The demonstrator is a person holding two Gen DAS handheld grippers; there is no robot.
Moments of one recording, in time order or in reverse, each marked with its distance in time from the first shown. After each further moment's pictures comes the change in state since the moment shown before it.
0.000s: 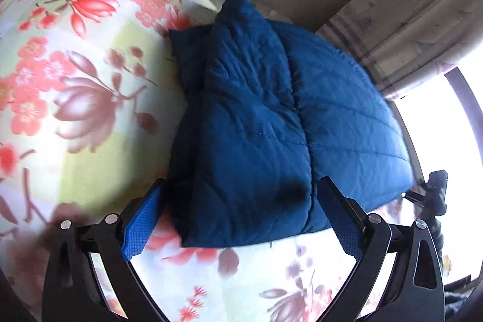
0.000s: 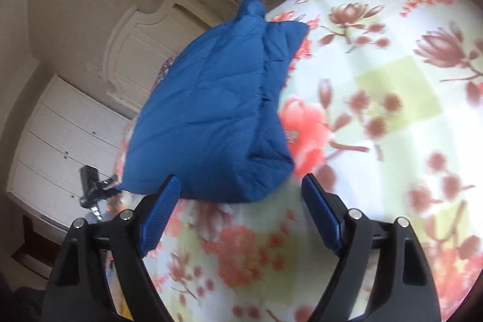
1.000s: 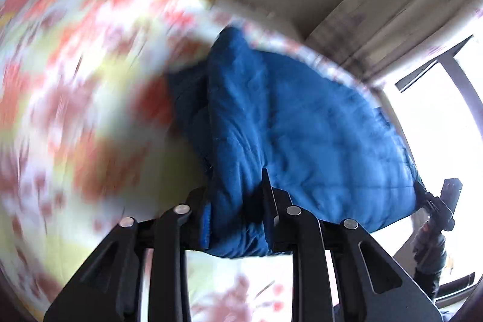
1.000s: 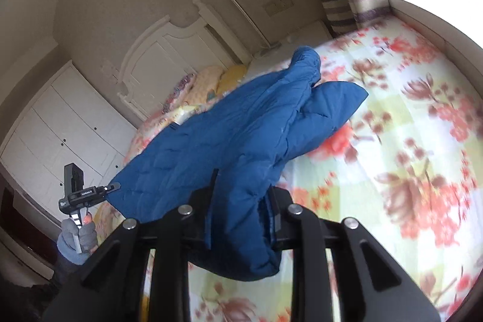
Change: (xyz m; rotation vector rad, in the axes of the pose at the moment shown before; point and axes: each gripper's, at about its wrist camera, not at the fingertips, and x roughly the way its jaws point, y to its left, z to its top) left arm -0.077 -0.075 -0.109 -0.033 -0.038 0.078; right arm -0.089 0.084 -0.072 -0.174 -0.132 -0.088
